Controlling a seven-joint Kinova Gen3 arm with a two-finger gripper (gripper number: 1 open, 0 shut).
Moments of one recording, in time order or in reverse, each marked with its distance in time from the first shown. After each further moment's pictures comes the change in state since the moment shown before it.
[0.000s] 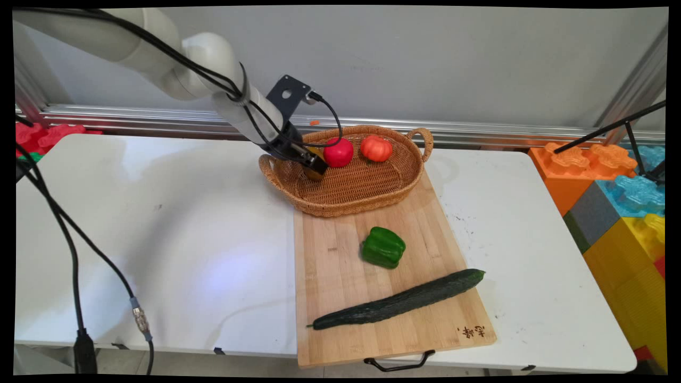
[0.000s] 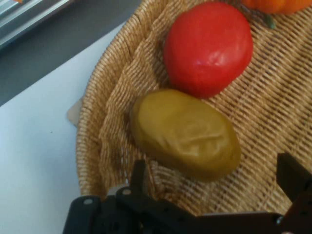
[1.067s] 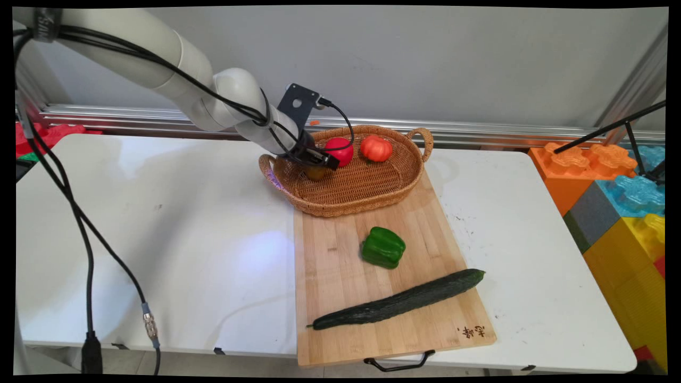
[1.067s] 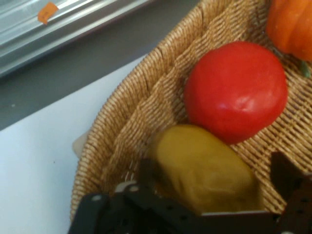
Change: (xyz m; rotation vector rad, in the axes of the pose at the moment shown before) arm -0.002 0.015 0.040 0.079 0.105 -0.087
